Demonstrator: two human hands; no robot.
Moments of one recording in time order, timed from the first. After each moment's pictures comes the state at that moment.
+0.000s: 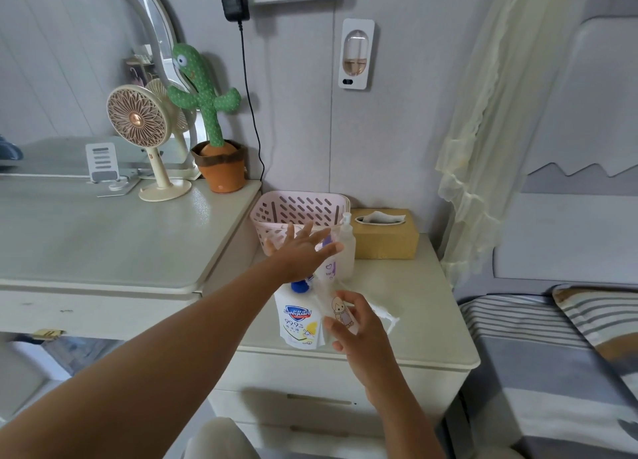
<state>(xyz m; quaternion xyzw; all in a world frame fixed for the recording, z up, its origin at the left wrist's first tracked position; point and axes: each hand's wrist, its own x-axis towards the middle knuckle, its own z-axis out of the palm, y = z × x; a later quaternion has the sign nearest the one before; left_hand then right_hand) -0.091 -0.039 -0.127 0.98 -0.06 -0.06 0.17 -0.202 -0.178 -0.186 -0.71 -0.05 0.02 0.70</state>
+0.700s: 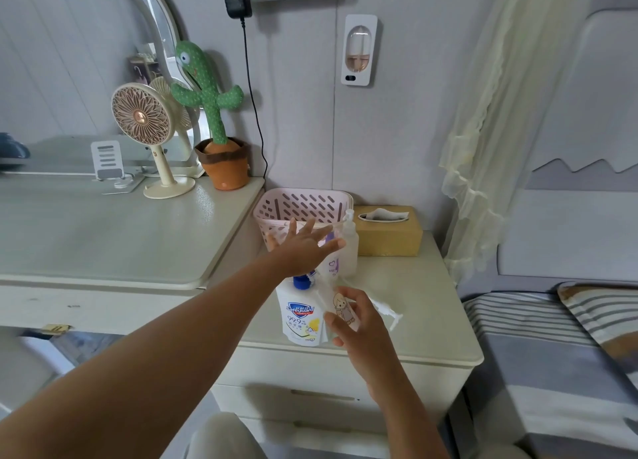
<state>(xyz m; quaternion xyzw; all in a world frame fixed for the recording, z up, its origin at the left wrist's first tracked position) -0.095 -0.041 -0.119 0.98 -0.06 -0.06 0.16 -0.203 -0.177 -0.186 -0.70 -0.06 0.03 0.71</state>
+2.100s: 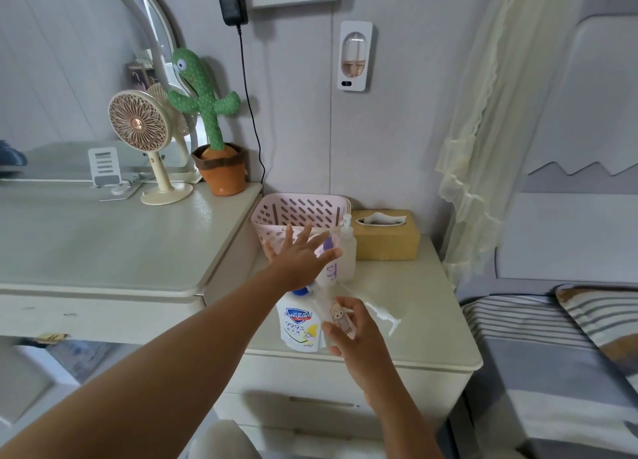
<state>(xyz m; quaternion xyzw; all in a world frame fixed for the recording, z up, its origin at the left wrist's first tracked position) -0.117 -0.049 -0.111 0.99 -0.06 -0.05 0.13 -0.198 -0.176 -0.199 -0.70 -0.05 0.05 0.71</state>
